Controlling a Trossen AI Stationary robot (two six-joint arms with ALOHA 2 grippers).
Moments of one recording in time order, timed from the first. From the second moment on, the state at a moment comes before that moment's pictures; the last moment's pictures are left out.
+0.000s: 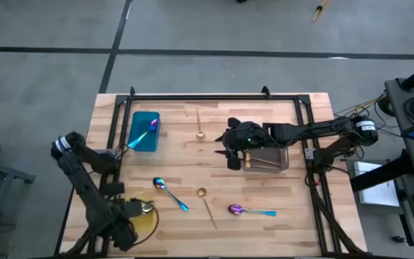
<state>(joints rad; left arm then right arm) -0.96 1.65 1.38 -1.57 0.08 -1.10 -0.03 1.47 1.08 -0.16 0.05 -0.10</state>
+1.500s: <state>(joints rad) -1.08 1.89 1.37 -1.57 0.14 -1.14 -0.02 1.47 1.08 -0.11 0.05 -0.08</state>
